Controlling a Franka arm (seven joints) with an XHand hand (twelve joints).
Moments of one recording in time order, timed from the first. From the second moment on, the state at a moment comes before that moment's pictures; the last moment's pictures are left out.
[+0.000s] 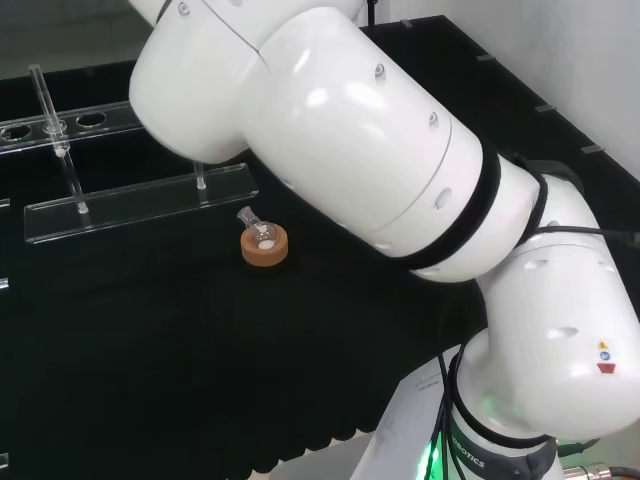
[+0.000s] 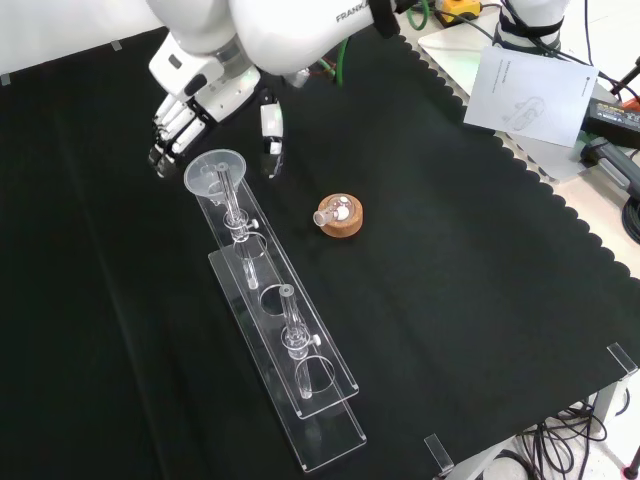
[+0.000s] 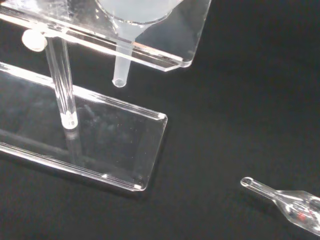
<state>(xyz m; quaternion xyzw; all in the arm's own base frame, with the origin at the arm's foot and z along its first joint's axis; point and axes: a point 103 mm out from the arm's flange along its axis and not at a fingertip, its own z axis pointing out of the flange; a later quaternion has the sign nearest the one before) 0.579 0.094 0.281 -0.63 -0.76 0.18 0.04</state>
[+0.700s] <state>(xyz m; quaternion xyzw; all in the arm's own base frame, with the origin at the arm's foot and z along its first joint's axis) 0.500 0.075 0.343 -0.66 -0.74 0.13 0.00</state>
